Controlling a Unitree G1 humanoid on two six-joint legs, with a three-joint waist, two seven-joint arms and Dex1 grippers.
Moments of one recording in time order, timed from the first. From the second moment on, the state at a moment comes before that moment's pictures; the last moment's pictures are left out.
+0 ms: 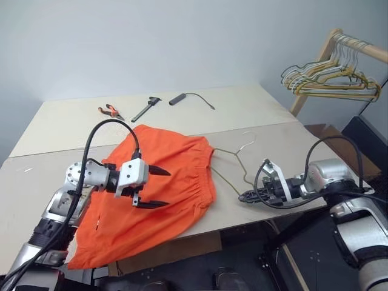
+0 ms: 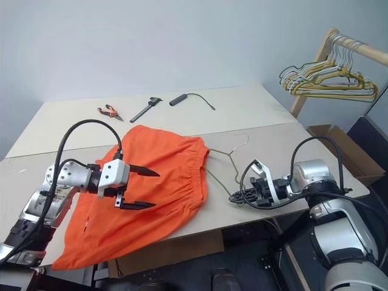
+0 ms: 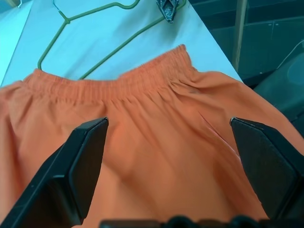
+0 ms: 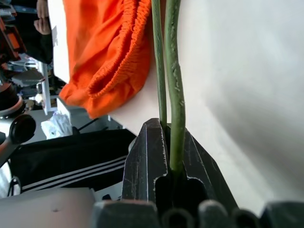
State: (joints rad) left arm -0.35 0.76 -0.13 -0.01 -0.26 0.04 -1.33; right arm -0.80 -0.71 0.38 0.71 0.59 1.33 1.28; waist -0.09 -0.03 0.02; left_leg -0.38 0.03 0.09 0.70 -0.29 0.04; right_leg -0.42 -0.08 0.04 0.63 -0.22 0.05
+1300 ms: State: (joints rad) left arm -1.31 0.59 -0.18 1.16 0.02 -0.43 -1.59; right arm -0.65 -0.69 0.30 0.05 0.21 0.63 1.10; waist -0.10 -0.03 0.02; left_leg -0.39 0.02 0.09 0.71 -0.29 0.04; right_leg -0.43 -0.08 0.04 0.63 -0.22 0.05
